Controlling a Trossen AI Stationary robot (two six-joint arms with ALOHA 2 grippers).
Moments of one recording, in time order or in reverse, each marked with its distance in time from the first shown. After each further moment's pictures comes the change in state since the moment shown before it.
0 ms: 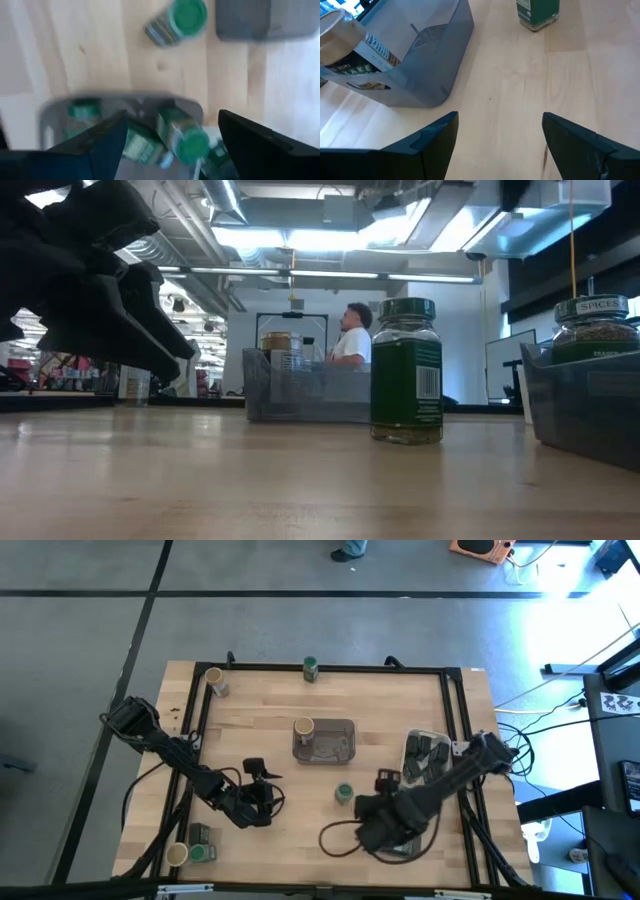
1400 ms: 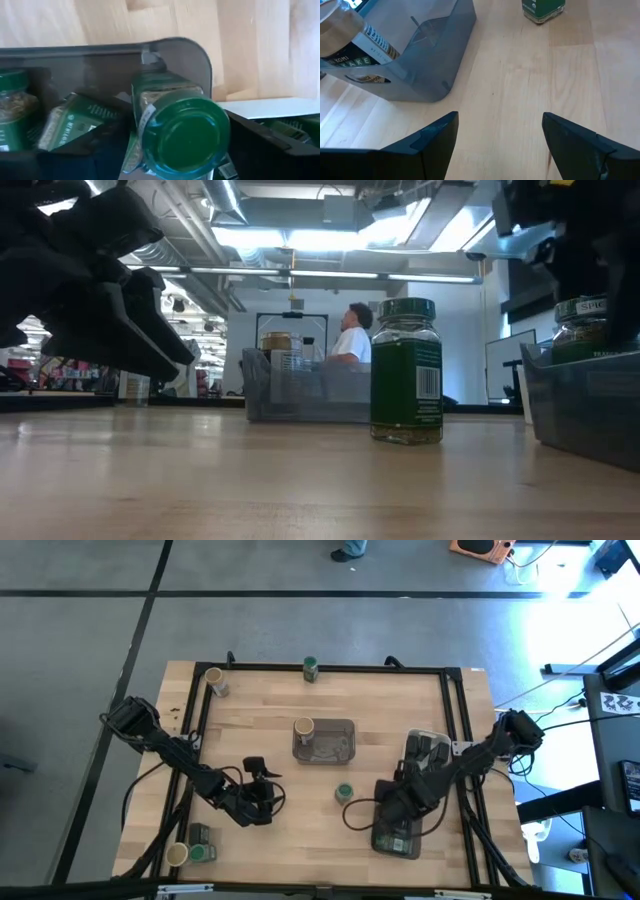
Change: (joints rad) left arm 0.017 0.000 0.000 -0.022 0.021 -0.013; right arm -0.042 -0.309 -0.752 0.440 -0.082 0.071
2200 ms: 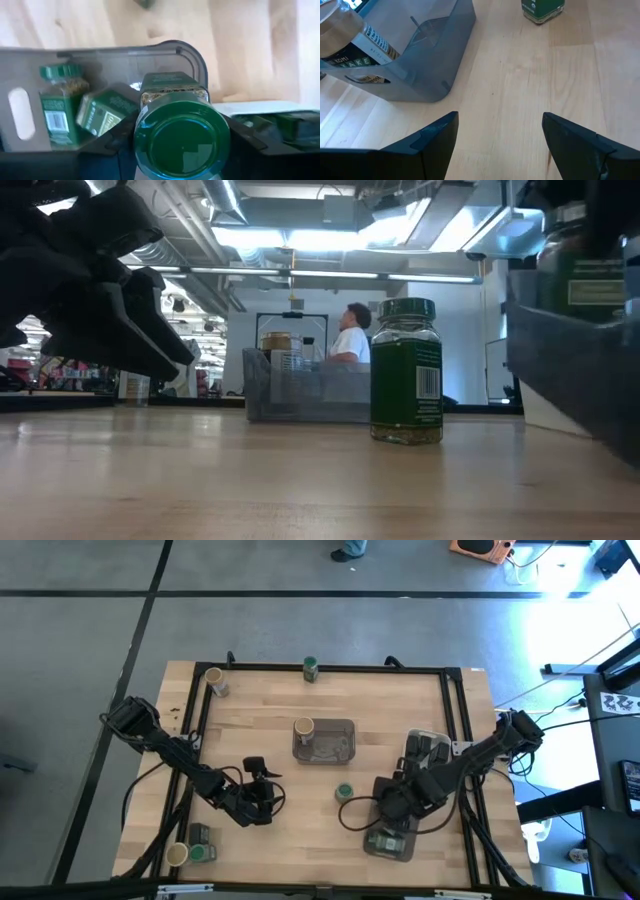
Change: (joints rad) left arm 0.000 0.000 0.000 0.000 0.000 0.002; right arm -0.002 0.000 0.250 -0.177 -0.028 0.006
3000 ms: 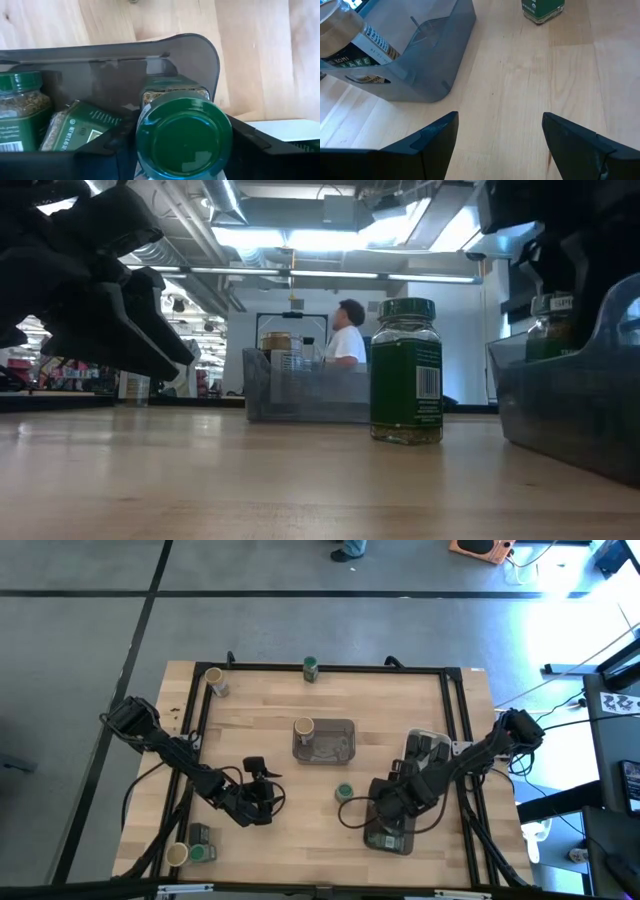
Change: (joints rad) left arm 0.000 0.000 0.000 0.000 0.000 0.000; right arm -0.013 -0.003 -0.265 0.273 0.054 -0.034
